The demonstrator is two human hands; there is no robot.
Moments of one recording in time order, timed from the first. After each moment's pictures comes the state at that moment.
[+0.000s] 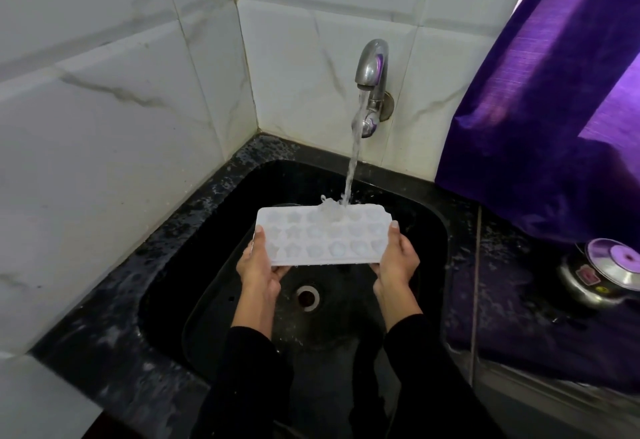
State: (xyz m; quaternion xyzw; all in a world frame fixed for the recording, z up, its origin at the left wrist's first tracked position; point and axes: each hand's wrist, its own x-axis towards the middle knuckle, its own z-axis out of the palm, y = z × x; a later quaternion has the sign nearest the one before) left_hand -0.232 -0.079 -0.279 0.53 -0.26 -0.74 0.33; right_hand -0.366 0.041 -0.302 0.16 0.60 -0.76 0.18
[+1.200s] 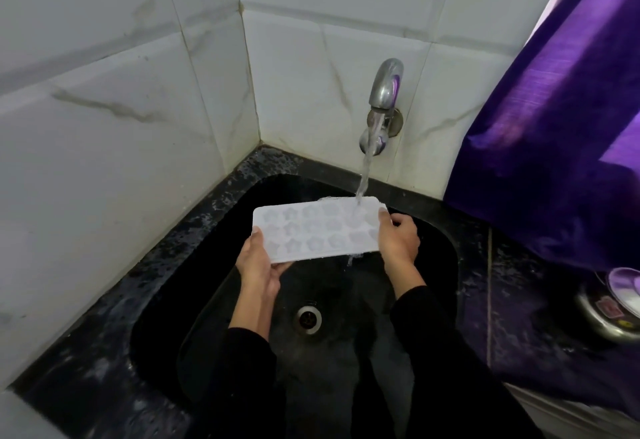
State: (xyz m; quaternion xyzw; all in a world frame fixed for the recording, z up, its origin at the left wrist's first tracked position) left_hand -0.257 -0.115 -0.272 0.49 -0.26 -0.75 0.35; right_hand -0.412 -0.002 -0.261 0.04 0.83 -0.54 0.15
